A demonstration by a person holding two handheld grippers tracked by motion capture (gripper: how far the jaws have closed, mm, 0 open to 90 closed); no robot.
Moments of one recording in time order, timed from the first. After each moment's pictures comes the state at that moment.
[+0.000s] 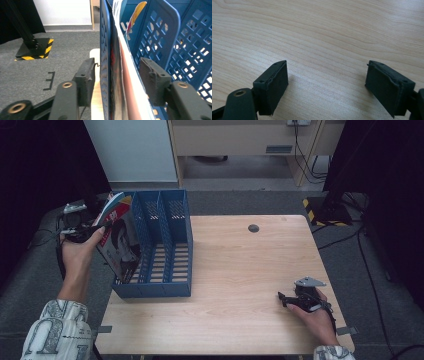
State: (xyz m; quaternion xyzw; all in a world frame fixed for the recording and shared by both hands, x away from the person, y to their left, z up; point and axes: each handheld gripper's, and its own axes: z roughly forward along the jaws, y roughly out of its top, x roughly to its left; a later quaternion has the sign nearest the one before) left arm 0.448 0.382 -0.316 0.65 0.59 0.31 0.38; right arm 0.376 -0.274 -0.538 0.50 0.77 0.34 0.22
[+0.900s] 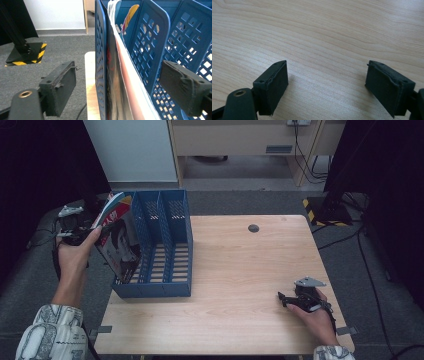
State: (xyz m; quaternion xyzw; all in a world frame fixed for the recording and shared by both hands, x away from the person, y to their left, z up) left arm 0.440 0.388 -0.317 0.65 0.56 0.30 0.41; right arm 0.376 -0.273 -0.538 0.50 0.77 0.34 0.22
